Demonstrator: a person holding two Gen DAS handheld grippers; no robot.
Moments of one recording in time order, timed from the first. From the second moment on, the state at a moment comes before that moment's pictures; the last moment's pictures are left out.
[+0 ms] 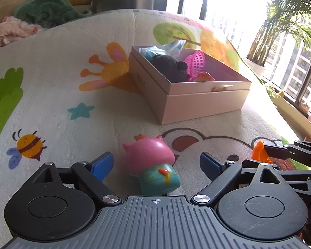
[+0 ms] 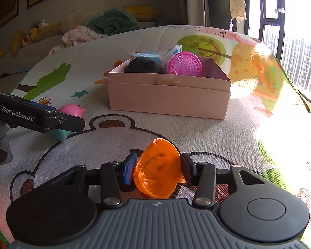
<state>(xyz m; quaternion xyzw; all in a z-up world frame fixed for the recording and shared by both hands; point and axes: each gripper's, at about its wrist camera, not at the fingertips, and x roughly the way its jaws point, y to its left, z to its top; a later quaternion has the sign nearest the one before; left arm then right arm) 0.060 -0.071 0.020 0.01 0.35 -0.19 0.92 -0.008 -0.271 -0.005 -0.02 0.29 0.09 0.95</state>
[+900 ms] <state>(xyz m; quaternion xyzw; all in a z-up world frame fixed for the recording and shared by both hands) 0.071 -0.183 0.095 0.15 0.23 -0.29 0.92 -0.026 -0.350 0.099 0.00 0.16 0.08 0.98</state>
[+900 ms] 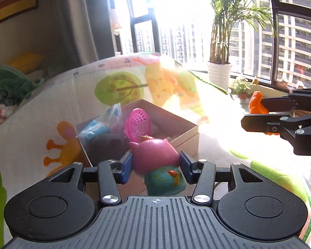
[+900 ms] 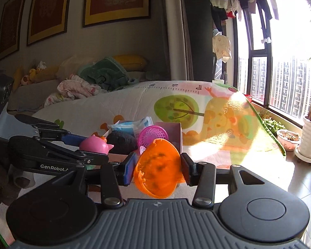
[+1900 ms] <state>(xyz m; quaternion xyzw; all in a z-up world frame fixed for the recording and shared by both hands) 0.112 -0.120 0.043 0.07 0.28 -0.21 0.93 0.141 -0.366 0.088 0.08 0.24 0.12 0.96</state>
